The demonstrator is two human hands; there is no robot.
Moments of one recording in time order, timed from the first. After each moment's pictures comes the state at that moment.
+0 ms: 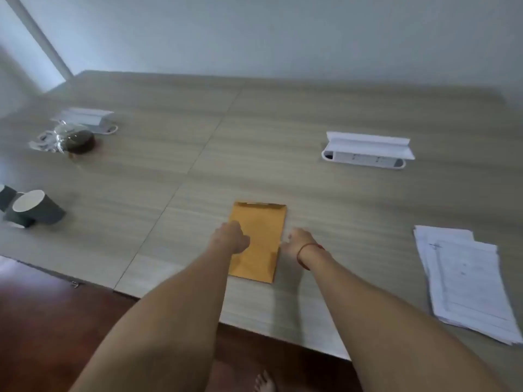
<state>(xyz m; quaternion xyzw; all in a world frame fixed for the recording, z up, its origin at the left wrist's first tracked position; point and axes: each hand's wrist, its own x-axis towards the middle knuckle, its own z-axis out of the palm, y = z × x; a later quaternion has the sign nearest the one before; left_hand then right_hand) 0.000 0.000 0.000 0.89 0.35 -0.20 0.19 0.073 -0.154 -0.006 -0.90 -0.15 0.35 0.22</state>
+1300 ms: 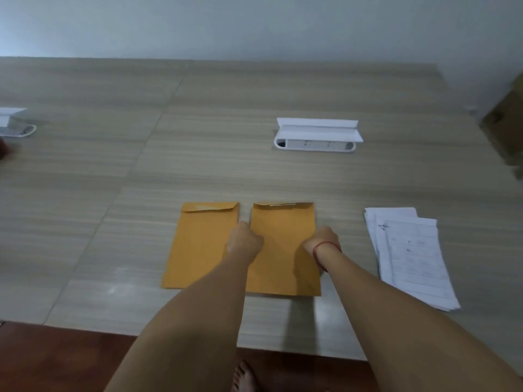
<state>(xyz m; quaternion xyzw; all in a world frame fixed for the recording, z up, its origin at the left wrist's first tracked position) 0.078 -0.113 -0.024 0.84 0.39 -0.17 0.33 0.137 -0.266 -0.036 -0.91 0.12 0.26 0.29</state>
